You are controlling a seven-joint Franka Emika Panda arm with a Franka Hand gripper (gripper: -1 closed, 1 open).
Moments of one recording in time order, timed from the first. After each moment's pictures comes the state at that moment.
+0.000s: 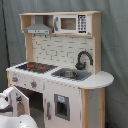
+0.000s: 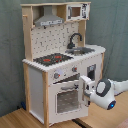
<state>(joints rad) -0.71 -1.07 1.77 -2.33 -1.34 2.57 1.92</state>
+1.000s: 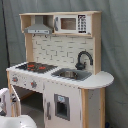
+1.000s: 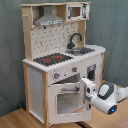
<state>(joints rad) -0.65 -1.07 1.80 -2.30 -1.11 2.48 1.73</state>
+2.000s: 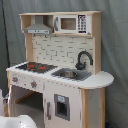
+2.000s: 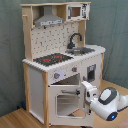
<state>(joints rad) -0.64 -1.07 1.86 -2.20 -0.93 2.32 1.58</state>
